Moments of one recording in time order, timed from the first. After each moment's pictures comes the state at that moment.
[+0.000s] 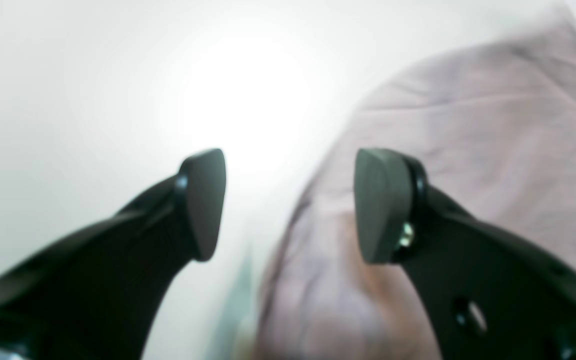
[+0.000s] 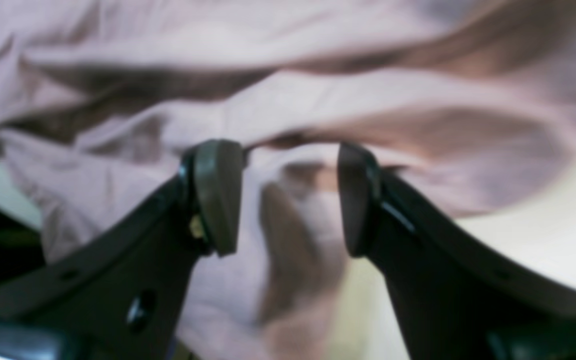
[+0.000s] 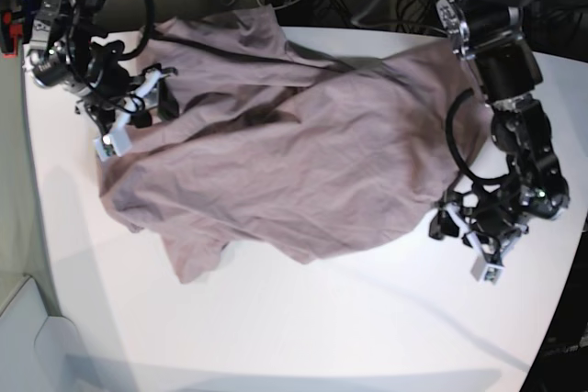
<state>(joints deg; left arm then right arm) -20.8 -9.6 -22.1 74.4 -11.2 -39.8 55.4 -15.2 7.5 20.0 106.2 30.4 32.8 -62.8</state>
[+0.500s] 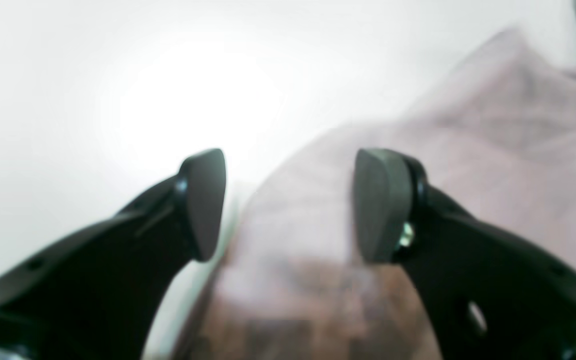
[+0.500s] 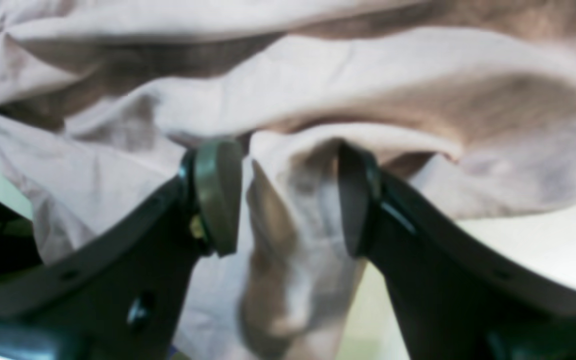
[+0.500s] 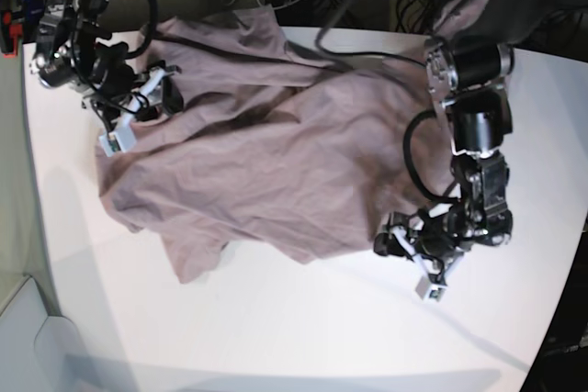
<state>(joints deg) -32.9 -5.4 -18.4 46.1 -2.1 -39.4 39.3 -14.5 7.7 19.5 102.2 30.2 32.8 -62.7</state>
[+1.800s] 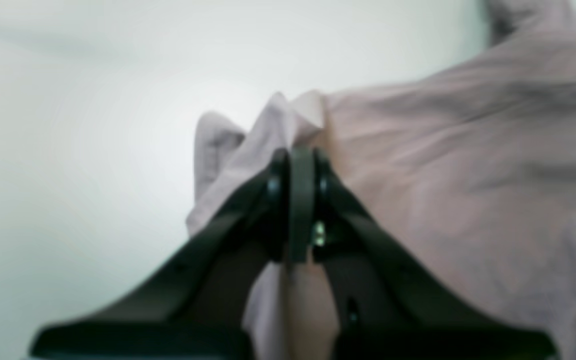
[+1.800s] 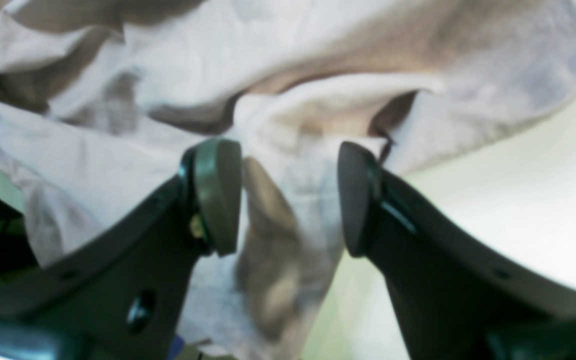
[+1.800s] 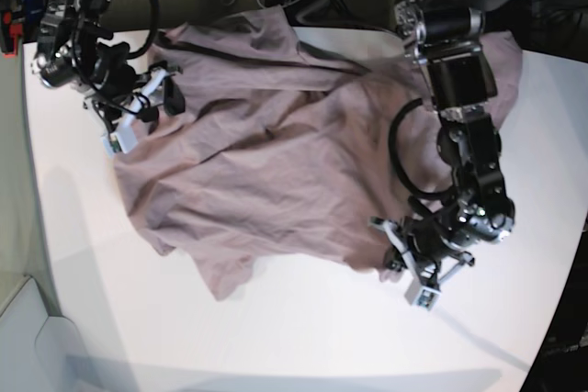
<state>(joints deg) -22.1 1.2 -16.3 79.6 -2.7 -39.7 51.0 -14.4 7.5 19.4 102.3 30.4 32.8 -62.6</state>
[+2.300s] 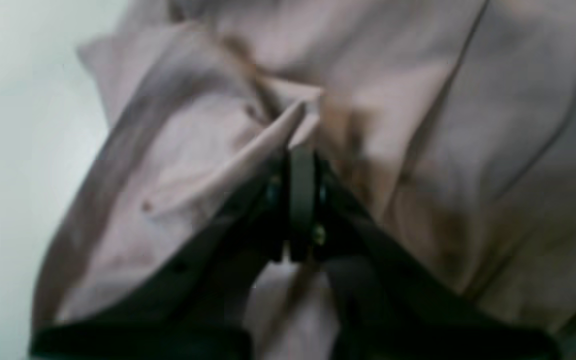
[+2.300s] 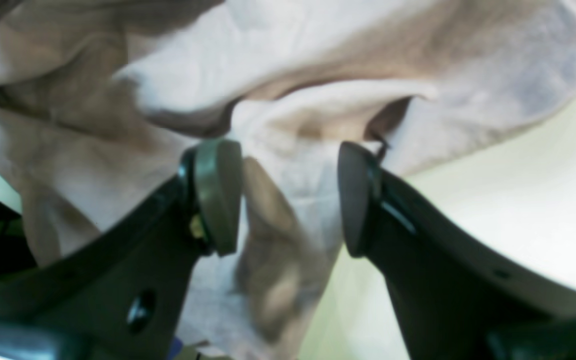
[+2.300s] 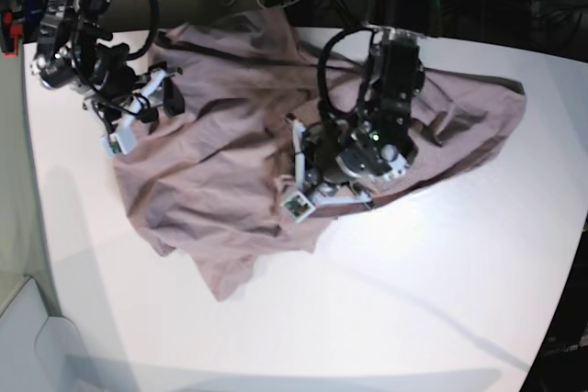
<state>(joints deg) -5.5 5.5 7.7 89.6 7.8 -40.0 53.2 -14.1 7.5 19.4 102.3 30.2 32.8 -62.8</state>
